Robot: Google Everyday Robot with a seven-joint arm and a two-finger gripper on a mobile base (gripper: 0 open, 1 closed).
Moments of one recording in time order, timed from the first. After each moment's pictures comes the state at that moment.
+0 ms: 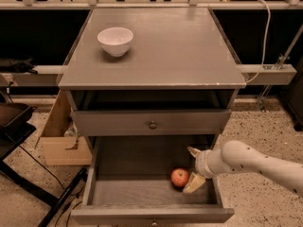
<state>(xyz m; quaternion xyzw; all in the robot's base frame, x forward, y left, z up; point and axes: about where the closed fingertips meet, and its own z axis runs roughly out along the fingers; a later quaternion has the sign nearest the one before) 0.532 -0.148 0.459 -0.61 0.72 0.12 0.29</state>
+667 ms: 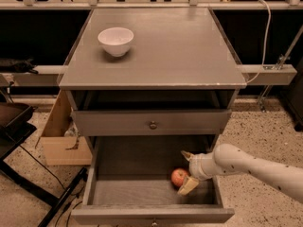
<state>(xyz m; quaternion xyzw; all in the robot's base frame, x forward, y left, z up) 0.539 -0.132 0.412 -0.61 0.72 0.15 0.29</state>
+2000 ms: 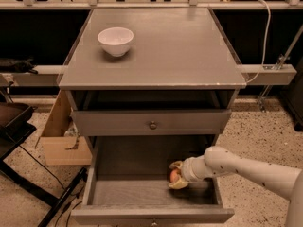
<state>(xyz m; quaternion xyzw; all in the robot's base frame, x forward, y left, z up) 0.535 -0.099 0.373 -0.62 0.71 0.19 0.27</state>
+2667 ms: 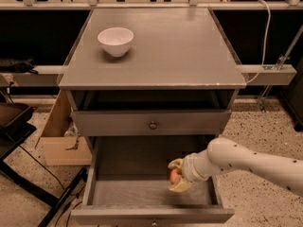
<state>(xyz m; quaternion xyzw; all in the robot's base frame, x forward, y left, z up) 0.482 -0.083 0.483 -0.66 0.69 0.18 0.25</state>
